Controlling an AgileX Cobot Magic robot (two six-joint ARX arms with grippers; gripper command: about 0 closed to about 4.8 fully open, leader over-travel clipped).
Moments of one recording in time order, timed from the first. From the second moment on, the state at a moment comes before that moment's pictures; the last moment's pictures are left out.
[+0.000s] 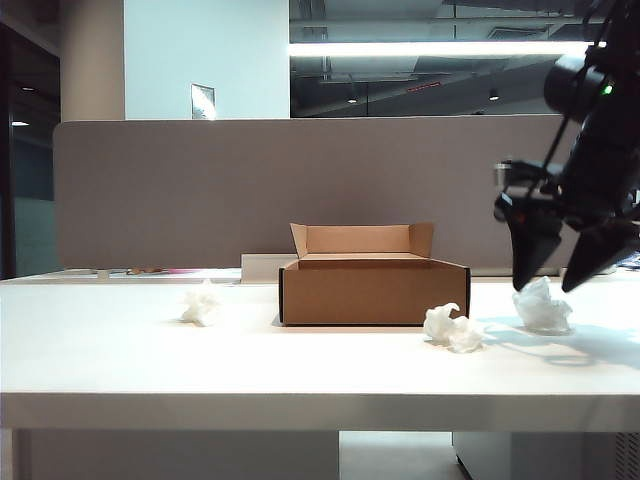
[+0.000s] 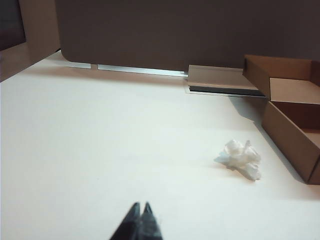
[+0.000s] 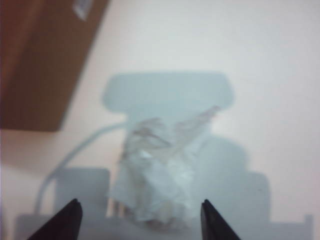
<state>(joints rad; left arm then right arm) -0.03 0.00 0.01 0.00 0.00 -0.07 0.11 1.77 1.18 -0.44 -0.09 -0.11</state>
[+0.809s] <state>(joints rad) -0.03 0.82 0.54 -0.02 0.15 -0.11 0.11 1.79 1.18 -0.41 -0.05 -0.11</state>
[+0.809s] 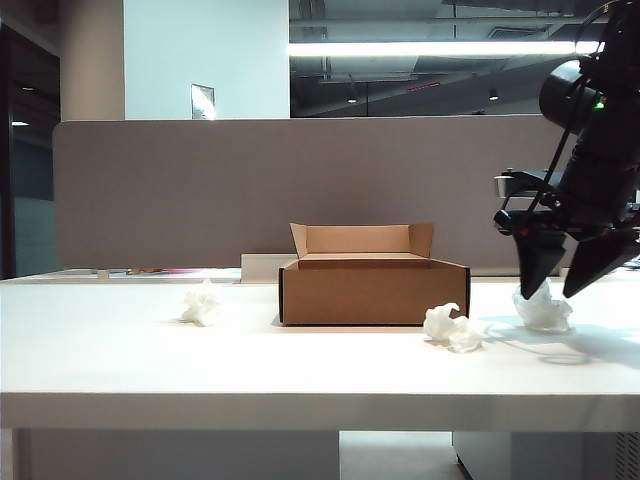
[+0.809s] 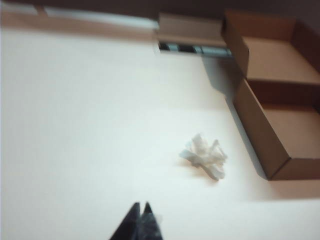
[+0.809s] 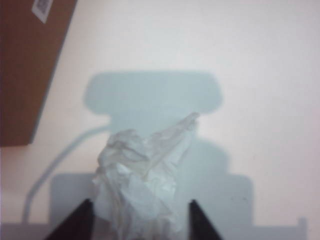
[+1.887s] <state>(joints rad) -0.18 1.60 1.01 -0.04 0.31 -0.11 0.11 1.85 1.18 -0.42 -0.11 -0.10</state>
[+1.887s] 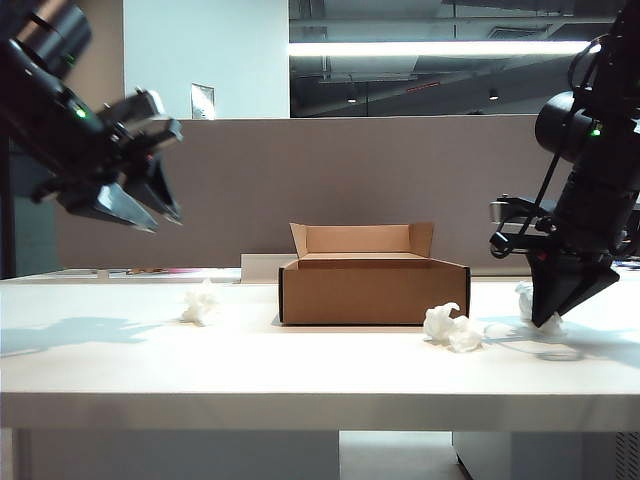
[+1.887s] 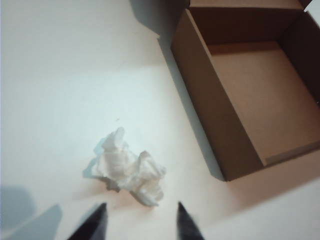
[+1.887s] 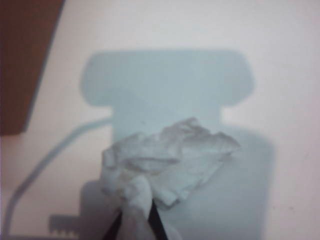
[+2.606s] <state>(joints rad) -0.20 1.80 1.12 -0.03 0.31 -0.11 0.16 1.68 1.26 -0.39 -0.14 -0.10</state>
